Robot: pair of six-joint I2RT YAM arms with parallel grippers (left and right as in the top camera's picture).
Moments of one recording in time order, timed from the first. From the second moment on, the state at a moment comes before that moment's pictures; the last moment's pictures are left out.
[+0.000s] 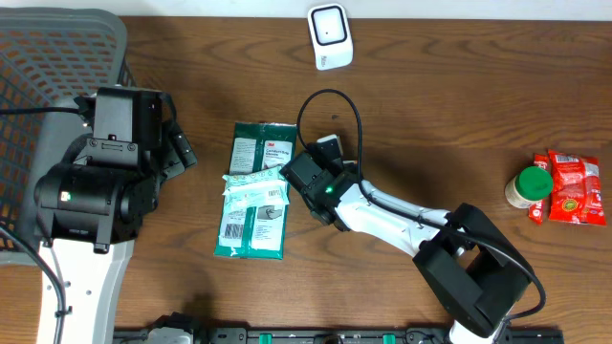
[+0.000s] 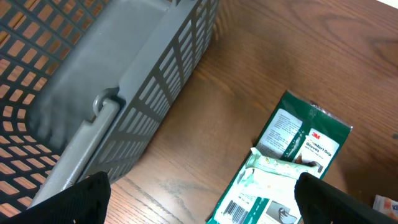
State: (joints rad) left arm -0.14 1.21 1.52 -1.32 -0.36 -0.52; right arm 0.82 1.90 1.12 -0.48 0.61 0.44
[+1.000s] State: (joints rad) left arm -0.14 1.21 1.52 -1.32 -0.36 -0.52; right arm 0.77 1.90 1.12 -0.49 0.53 0.37
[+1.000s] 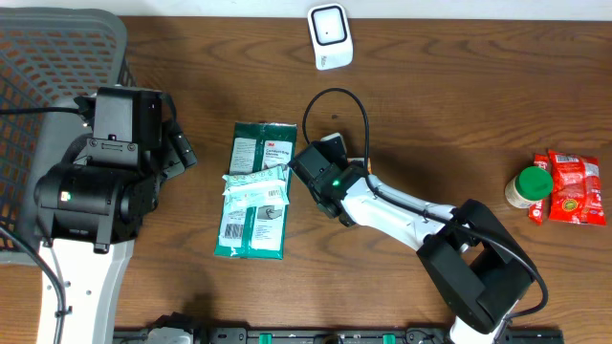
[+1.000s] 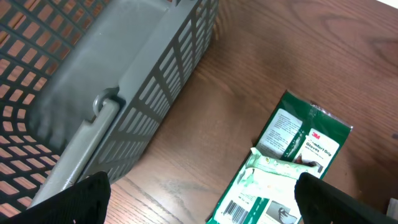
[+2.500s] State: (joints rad) left arm -0.14 1.21 1.52 -1.32 -0.36 -0.52; right arm 0.67 1.58 1.08 -0.54 0.28 0.40
